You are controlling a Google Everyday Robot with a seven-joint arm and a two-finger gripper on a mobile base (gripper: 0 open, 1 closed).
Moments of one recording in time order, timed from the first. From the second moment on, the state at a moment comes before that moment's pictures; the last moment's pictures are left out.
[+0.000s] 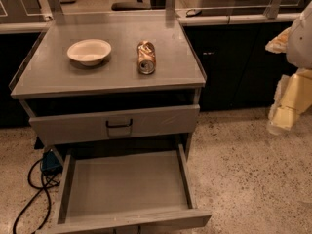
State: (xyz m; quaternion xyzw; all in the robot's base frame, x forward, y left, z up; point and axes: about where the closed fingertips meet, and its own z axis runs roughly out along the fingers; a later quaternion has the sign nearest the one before) arm 0.438 -0.217 0.976 -0.60 0.78 -0.03 0.16
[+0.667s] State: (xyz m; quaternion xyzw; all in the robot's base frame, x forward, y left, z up) arm 0.445 -0.201 0.974 -0.62 0.76 -0.02 0.18
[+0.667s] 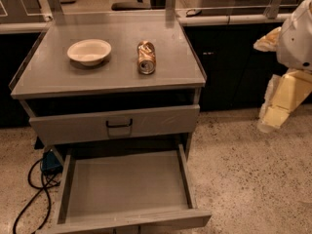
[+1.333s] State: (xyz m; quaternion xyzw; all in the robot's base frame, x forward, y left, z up) arm 0.520 -0.095 0.973 -0.70 0.66 0.03 0.28
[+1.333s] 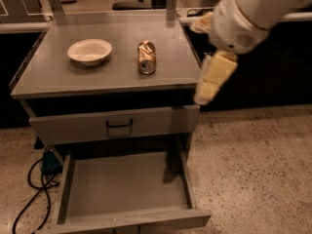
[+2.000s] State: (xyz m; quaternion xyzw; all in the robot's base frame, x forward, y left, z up) arm 0.589 -0.010 1.021 -0.71 0.63 0.03 0.31
